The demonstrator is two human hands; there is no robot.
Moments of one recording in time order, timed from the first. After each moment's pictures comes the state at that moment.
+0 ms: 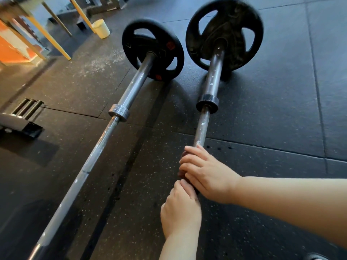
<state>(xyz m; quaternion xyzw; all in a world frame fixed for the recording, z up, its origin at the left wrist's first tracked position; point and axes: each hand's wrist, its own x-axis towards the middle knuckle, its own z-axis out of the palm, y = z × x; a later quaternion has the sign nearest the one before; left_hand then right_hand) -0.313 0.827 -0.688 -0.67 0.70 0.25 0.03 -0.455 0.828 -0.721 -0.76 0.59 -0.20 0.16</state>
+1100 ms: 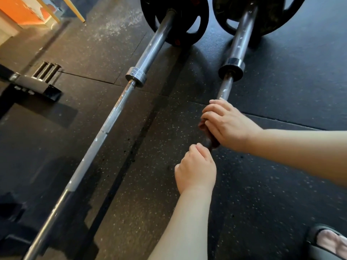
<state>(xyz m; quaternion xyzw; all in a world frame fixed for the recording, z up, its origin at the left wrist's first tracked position) -0.312 0.828 -0.691 -0.66 0.70 0.27 -0.01 -0.475 0.798 -0.720 -0.76 0.62 -0.19 0.06</state>
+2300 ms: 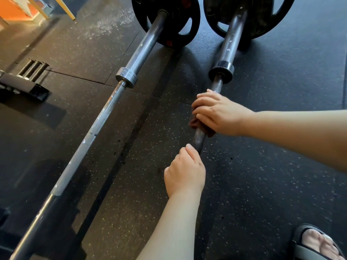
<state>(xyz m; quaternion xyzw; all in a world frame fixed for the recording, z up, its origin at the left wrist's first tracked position) -0.313 0.827 -0.695 -0.67 0.70 0.27 0.00 -0.512 0.768 -0.721 -0.80 0.57 -0.17 0.06</state>
